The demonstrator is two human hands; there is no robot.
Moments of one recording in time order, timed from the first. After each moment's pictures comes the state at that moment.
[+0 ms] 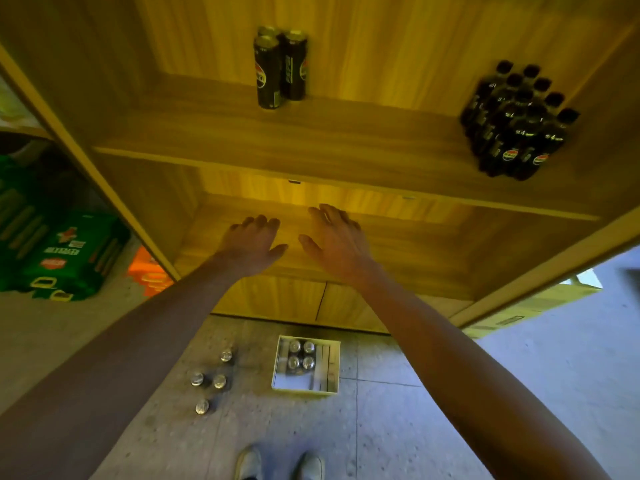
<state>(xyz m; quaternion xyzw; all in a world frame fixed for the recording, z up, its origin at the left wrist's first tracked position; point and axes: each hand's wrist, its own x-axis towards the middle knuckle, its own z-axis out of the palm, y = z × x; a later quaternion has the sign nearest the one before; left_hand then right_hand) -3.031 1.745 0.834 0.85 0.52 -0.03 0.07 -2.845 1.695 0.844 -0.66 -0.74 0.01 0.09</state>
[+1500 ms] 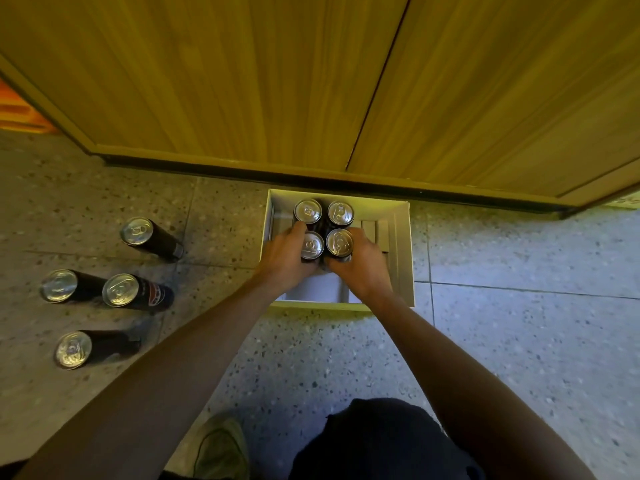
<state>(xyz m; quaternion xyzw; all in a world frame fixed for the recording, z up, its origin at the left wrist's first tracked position) -3.002 1.657 -0.025 0.77 0.53 0.10 0.35 -2.841 1.597 -0.027 -0.78 -0.51 0.30 0.22</state>
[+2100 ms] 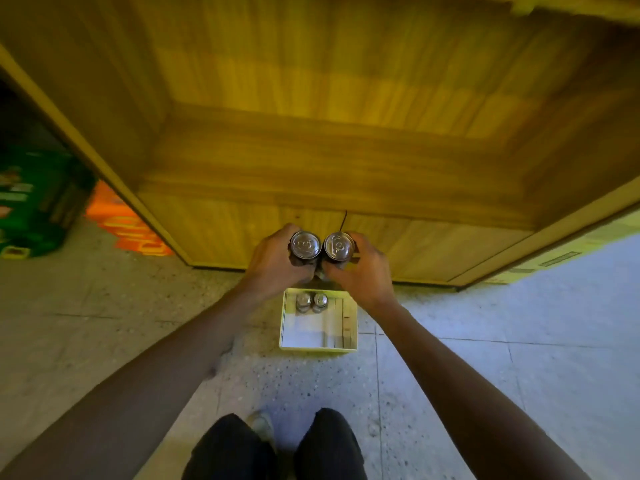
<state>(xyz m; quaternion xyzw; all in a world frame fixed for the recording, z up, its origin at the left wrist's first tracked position) -3.038 1.679 0.527 0.73 0.50 0.23 0.40 -2.851 1.610 0.514 -0.72 -0.55 0.23 0.36</state>
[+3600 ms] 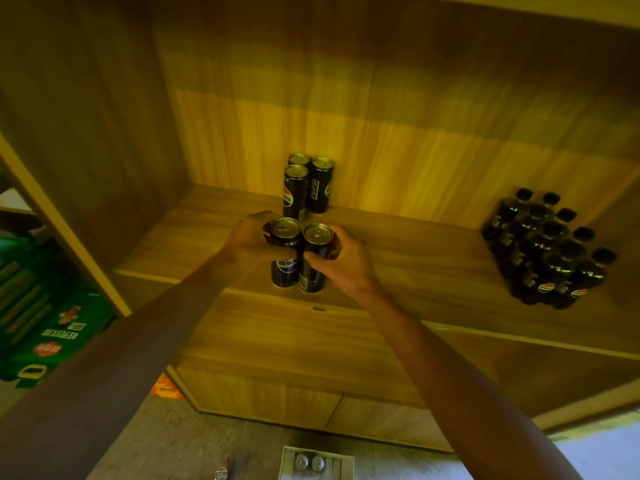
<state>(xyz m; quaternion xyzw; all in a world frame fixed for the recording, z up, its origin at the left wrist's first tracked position) -3.055 1.945 0.958 0.74 0.48 0.32 0.36 -2.855 1.890 0.931 -0.59 -0.62 0.28 0.44</state>
